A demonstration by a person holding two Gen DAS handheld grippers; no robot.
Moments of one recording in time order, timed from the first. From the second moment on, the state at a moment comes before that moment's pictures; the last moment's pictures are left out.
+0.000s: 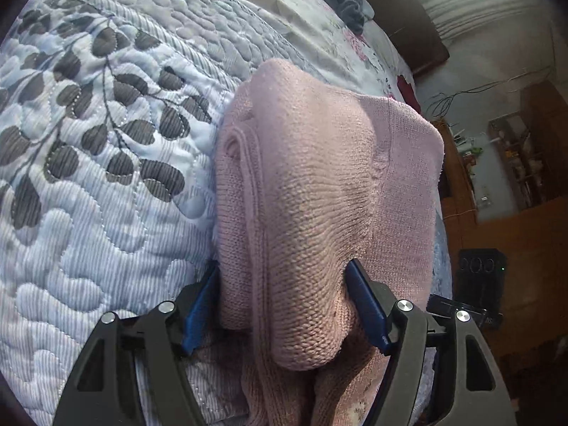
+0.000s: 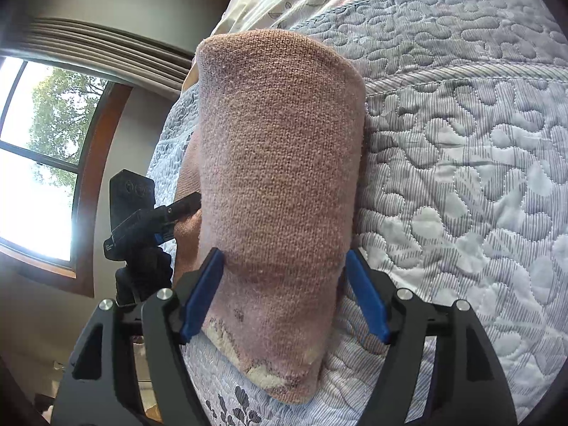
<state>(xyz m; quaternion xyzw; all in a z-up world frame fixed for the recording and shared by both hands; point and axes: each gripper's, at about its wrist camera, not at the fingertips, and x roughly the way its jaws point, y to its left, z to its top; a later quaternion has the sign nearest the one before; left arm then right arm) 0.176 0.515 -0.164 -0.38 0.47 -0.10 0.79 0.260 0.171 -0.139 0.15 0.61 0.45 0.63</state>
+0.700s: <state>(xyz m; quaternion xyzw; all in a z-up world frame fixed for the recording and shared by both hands) 0.176 0.423 -0.135 -0.40 0.45 -0.22 0.77 0.257 0.132 -0.106 0.21 0.59 0.48 0.61</state>
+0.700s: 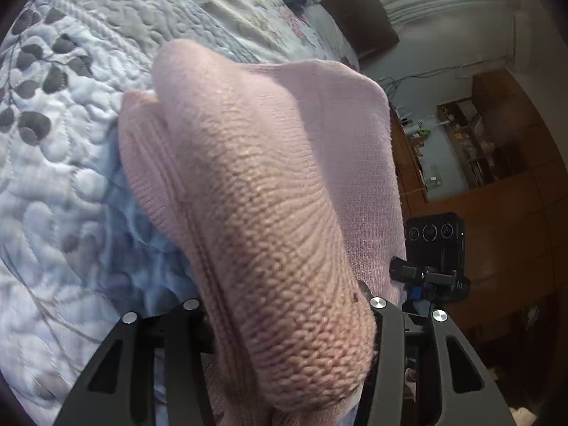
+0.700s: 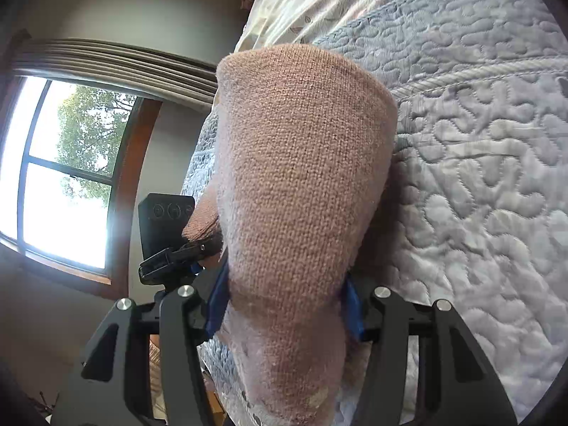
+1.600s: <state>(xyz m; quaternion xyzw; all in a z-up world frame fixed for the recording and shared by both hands) 0.093 0.219 -0.163 -0.37 0.47 -0.22 0.77 0.138 -0.108 -0.154 0.28 0.59 0.41 0.64</state>
